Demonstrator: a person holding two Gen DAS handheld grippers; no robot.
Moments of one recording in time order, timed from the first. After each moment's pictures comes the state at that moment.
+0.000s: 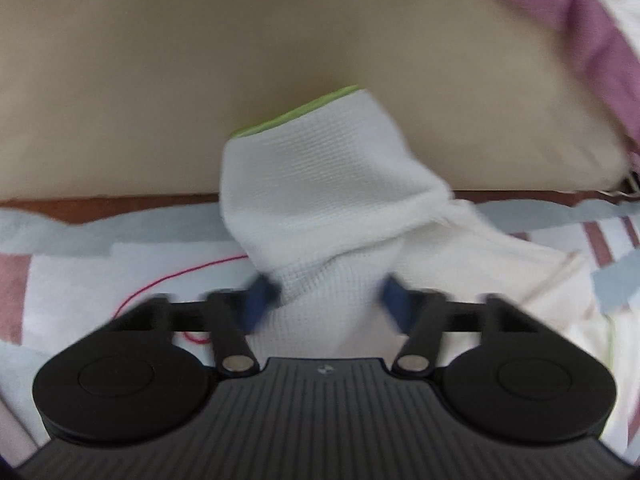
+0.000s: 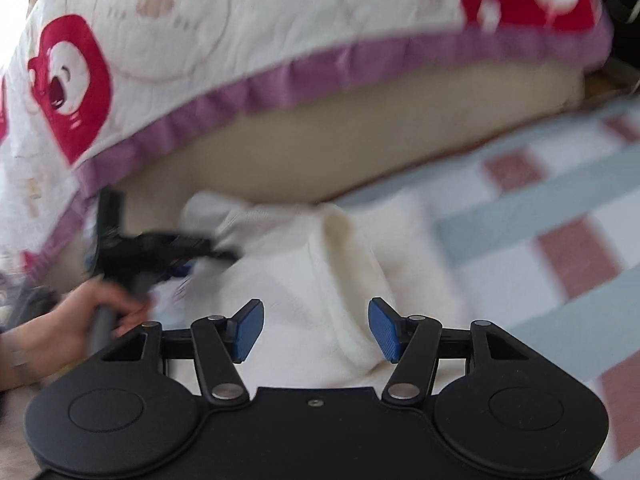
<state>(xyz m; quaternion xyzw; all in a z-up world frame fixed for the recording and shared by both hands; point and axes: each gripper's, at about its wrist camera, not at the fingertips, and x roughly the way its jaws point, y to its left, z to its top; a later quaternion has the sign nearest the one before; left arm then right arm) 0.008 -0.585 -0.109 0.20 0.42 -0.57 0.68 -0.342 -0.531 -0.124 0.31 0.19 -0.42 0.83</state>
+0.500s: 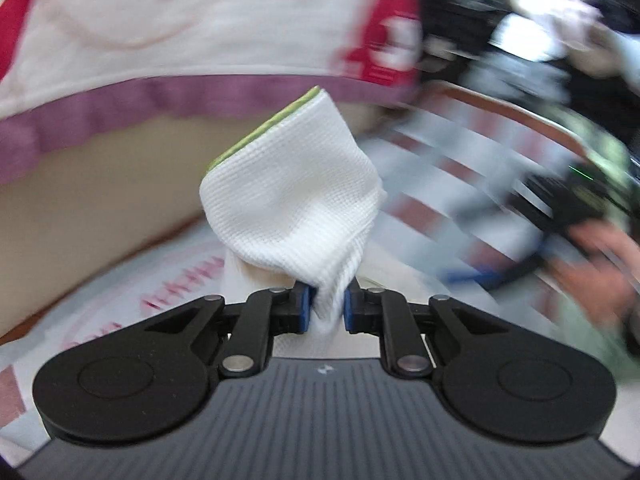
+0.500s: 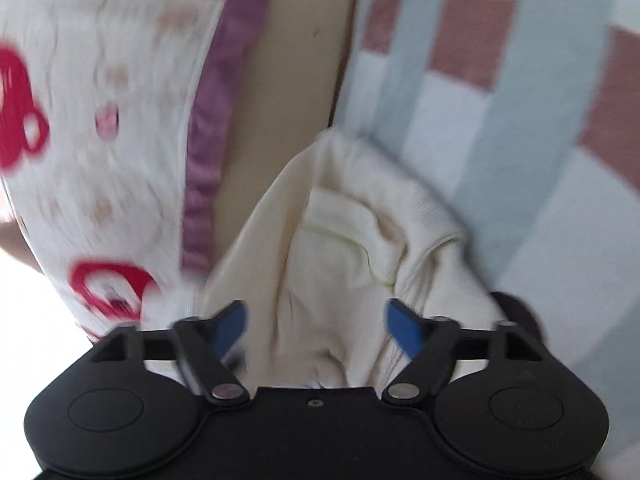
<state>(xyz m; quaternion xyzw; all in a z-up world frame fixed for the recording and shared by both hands) -0.139 -0.448 0.011 0.28 0.25 -0.81 0.46 -0.474 -0.552 -0.209 0.73 -0.05 -0.23 0.64</state>
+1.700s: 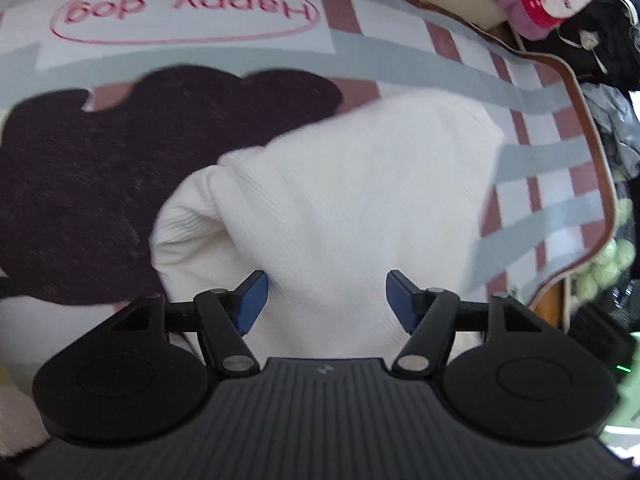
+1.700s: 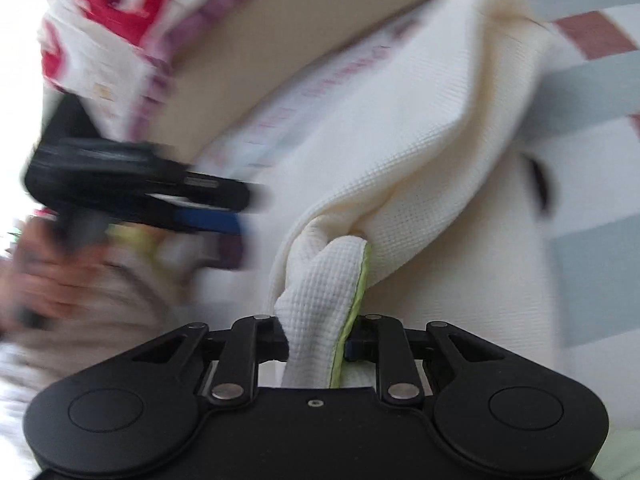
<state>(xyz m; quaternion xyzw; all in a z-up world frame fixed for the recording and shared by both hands) -0.098 -0.452 -0.052 0.24 0.62 -0.57 0.48 -0.390 -0.437 -0.151 0.53 0.25 -0.16 0.79</state>
